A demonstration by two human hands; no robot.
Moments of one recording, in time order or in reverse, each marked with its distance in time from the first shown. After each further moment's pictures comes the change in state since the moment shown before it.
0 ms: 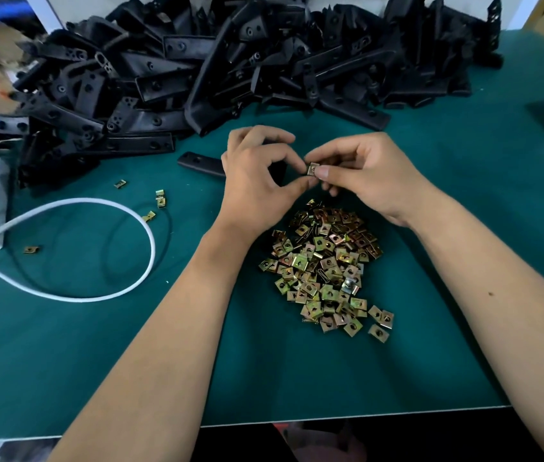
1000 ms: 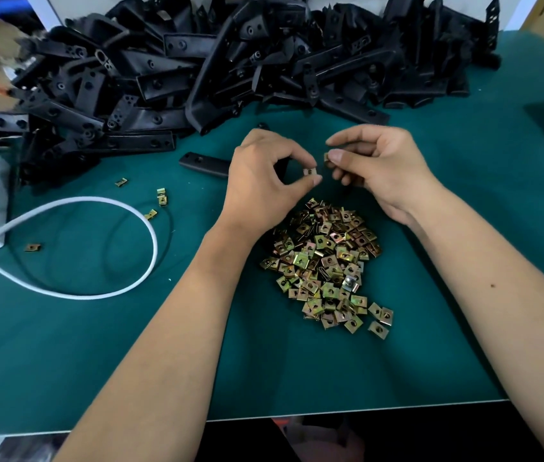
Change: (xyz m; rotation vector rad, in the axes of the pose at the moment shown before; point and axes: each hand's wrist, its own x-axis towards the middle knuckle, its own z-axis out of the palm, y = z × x) left_hand -0.001 0.006 -0.003 -0.061 0.000 0.087; right_hand 0.002 0.002 -0.006 0.192 0.225 0.122
